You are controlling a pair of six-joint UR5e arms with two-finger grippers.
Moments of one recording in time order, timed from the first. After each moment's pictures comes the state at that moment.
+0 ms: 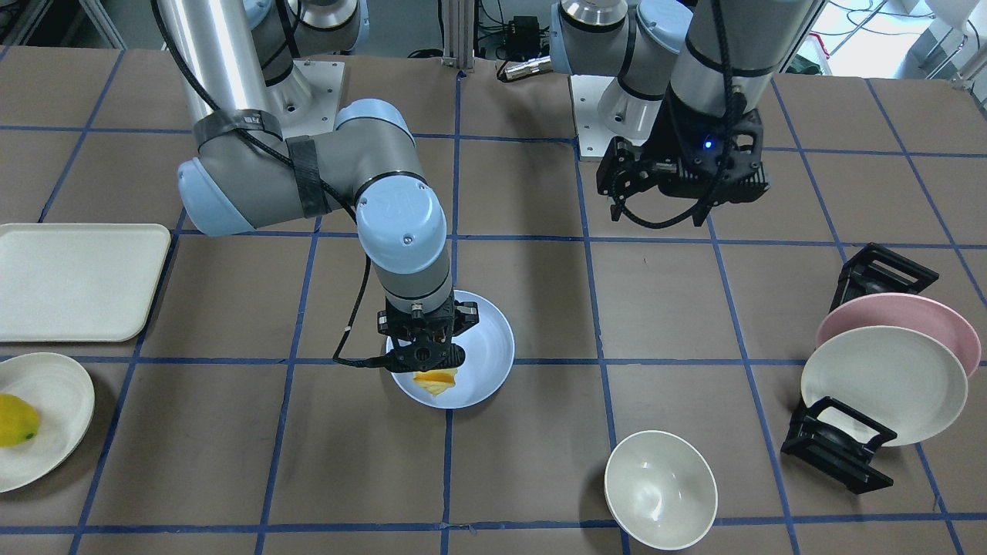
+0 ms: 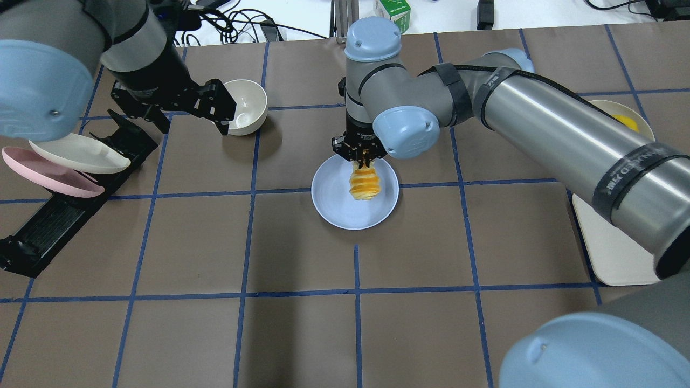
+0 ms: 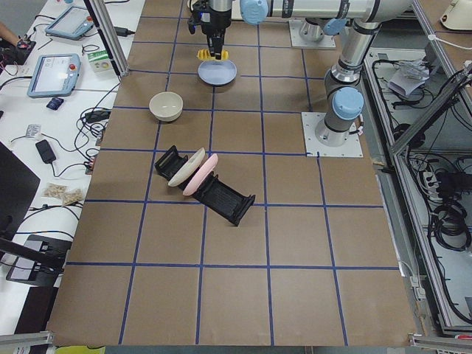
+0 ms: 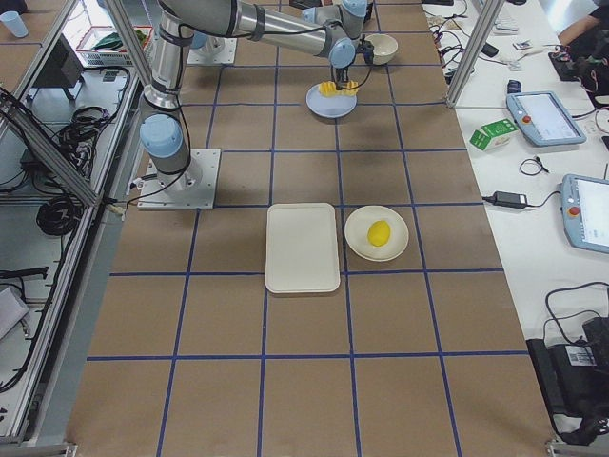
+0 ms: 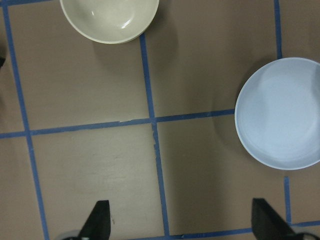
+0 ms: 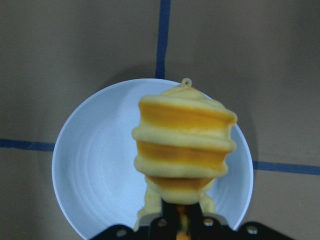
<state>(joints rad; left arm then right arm) -1.60 -1.57 -1.58 -1.51 1.58 0.04 1.90 -1.07 1.54 -1.99 -1.50 0.24</state>
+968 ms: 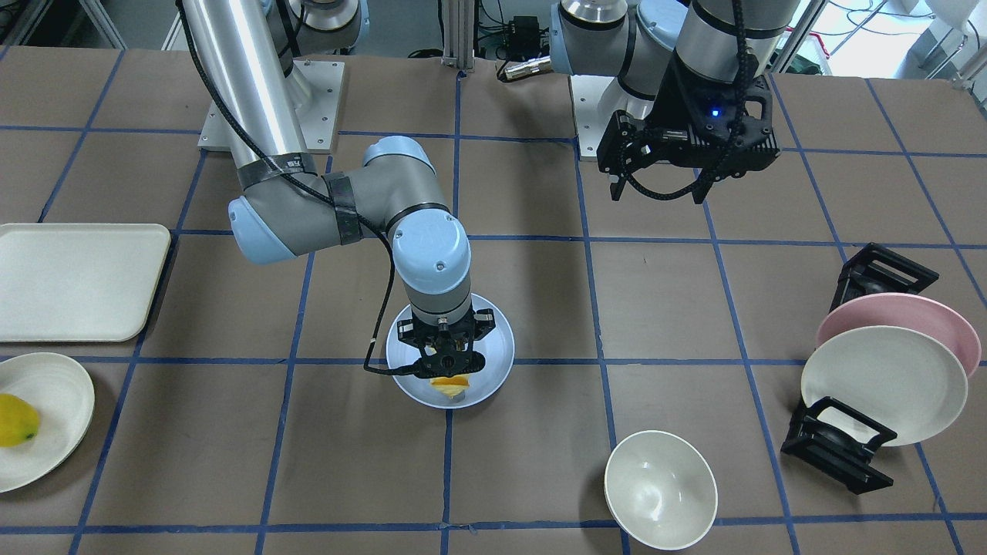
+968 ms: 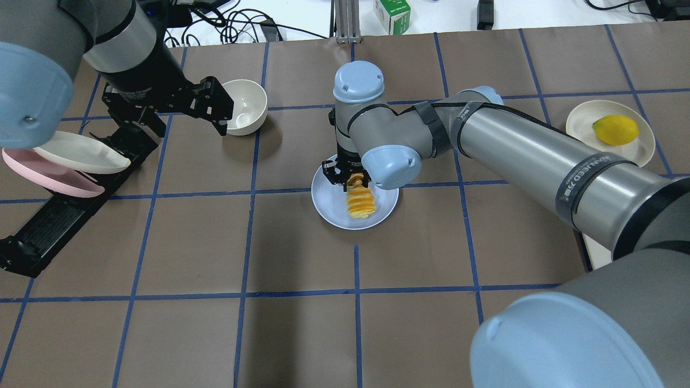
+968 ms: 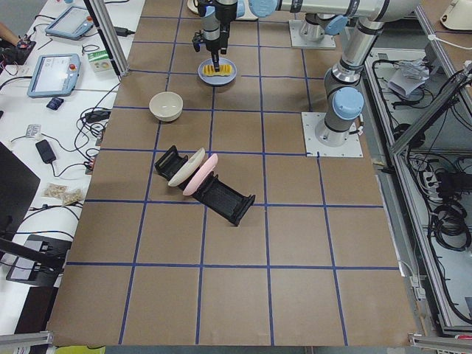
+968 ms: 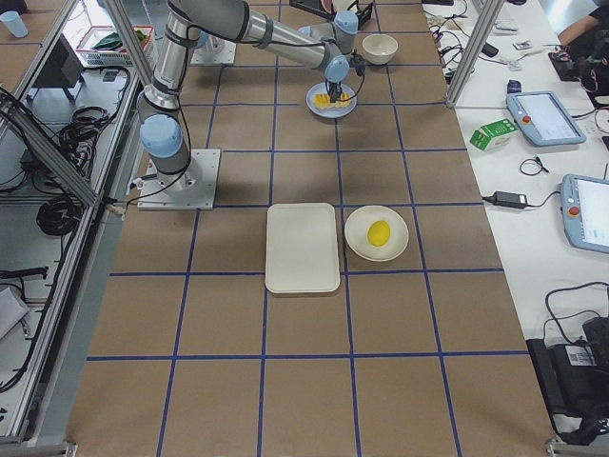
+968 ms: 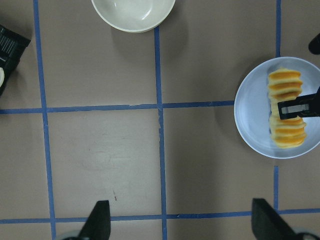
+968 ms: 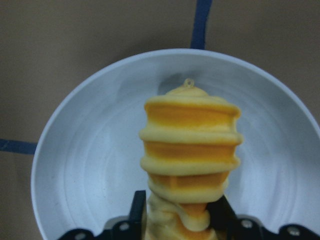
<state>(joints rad) -1.61 -1.54 -1.58 -1.52 1.57 -0.01 1.94 -1.02 1.62 -2.14 -1.50 0.24</state>
